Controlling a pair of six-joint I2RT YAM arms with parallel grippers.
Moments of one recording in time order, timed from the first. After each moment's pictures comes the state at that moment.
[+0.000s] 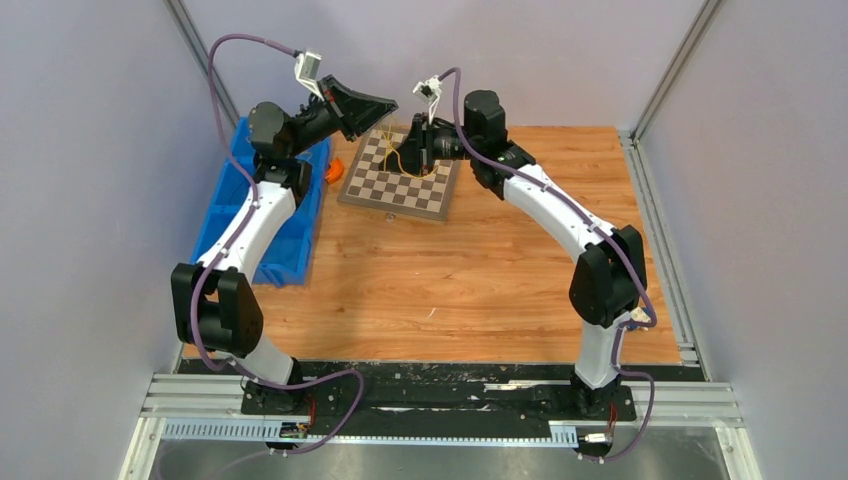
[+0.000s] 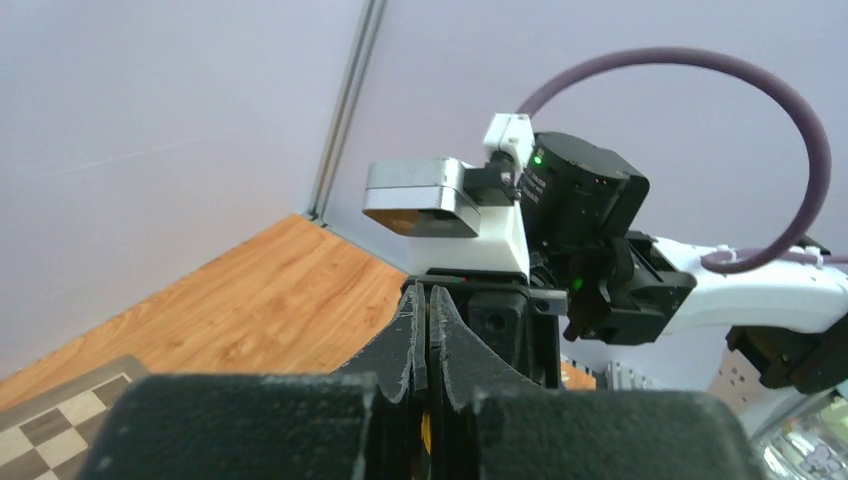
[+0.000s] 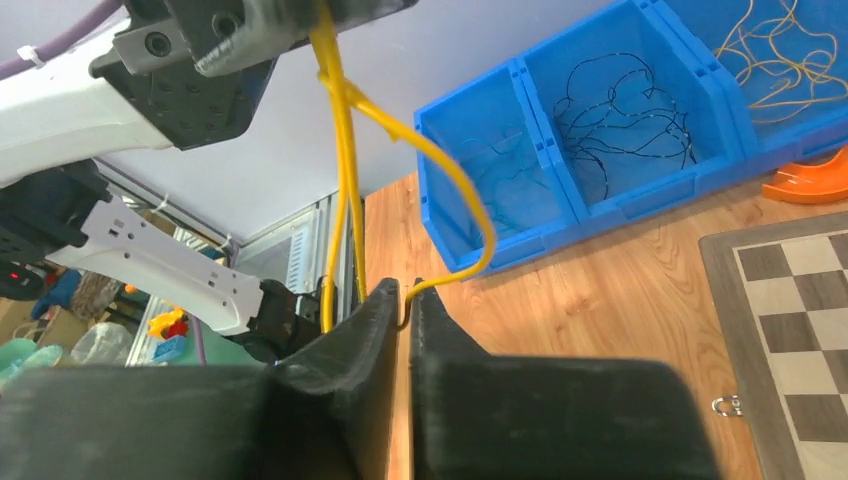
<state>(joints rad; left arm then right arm) -0.18 1.57 1.38 0.70 0.90 -0.76 0.54 1.90 1.76 0.07 -0.92 0.48</state>
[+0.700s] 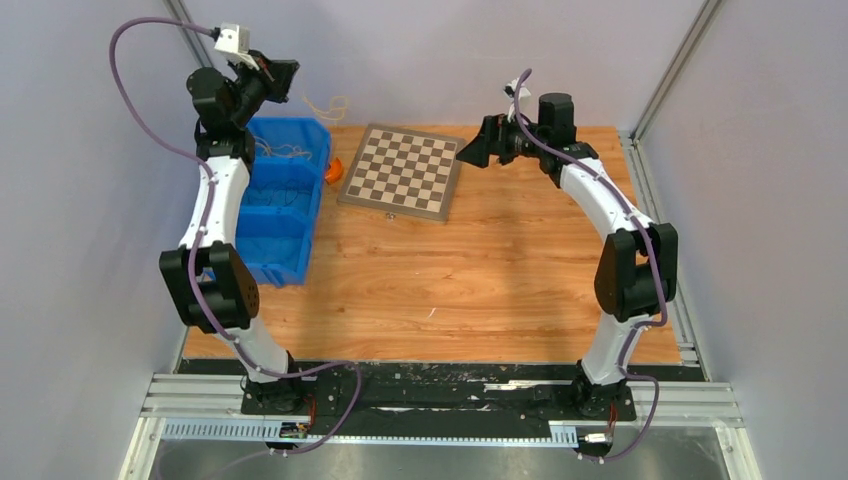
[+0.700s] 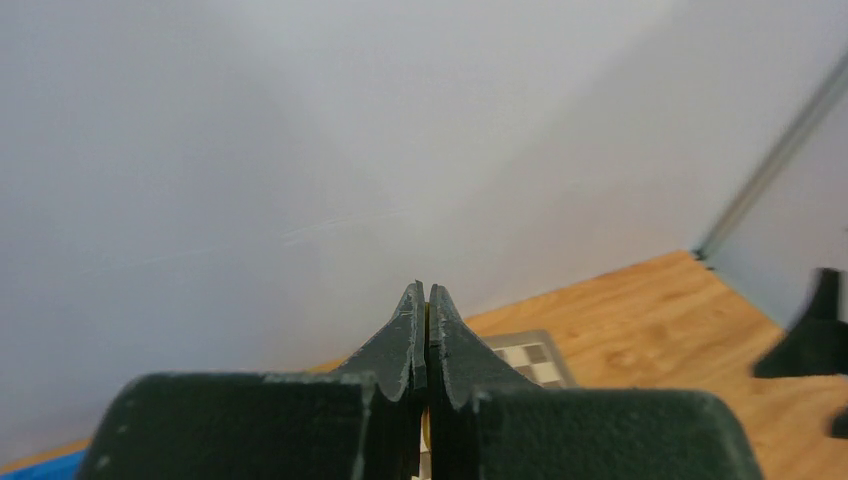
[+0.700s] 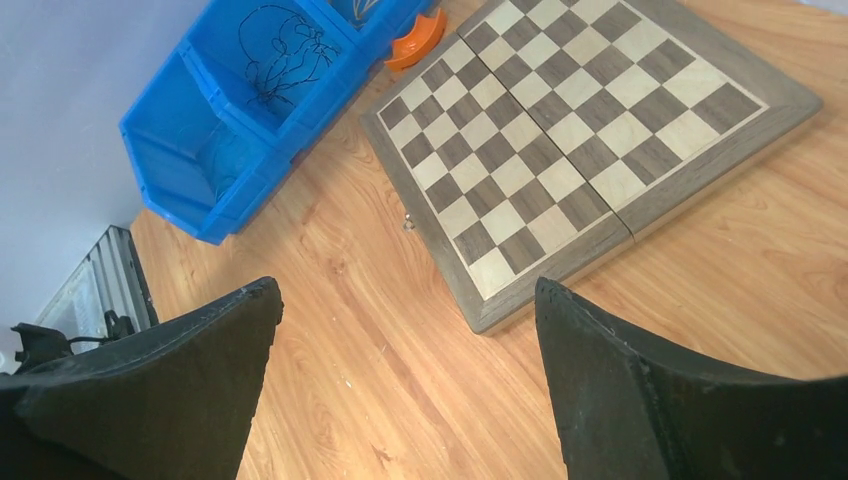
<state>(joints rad) 0.14 1.68 1.62 0.33 0.62 -0.31 0.21 1.87 1.61 -0.15 -0.77 0.23</state>
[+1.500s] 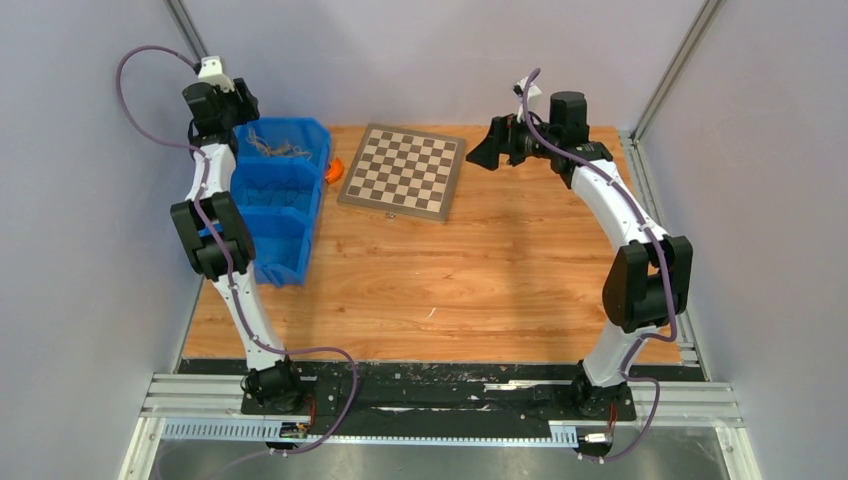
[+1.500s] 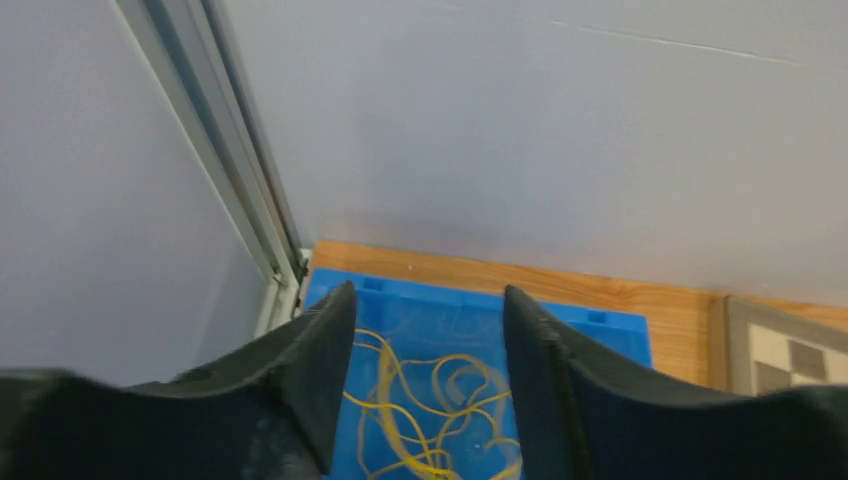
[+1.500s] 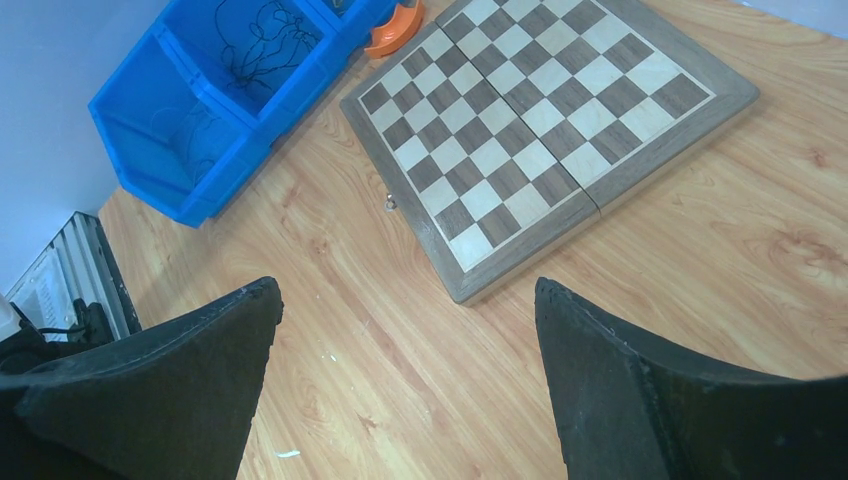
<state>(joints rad) 0.31 2.25 2.00 0.12 0.26 -0.07 0.19 1.77 1.60 -0.26 -0.74 0.13</state>
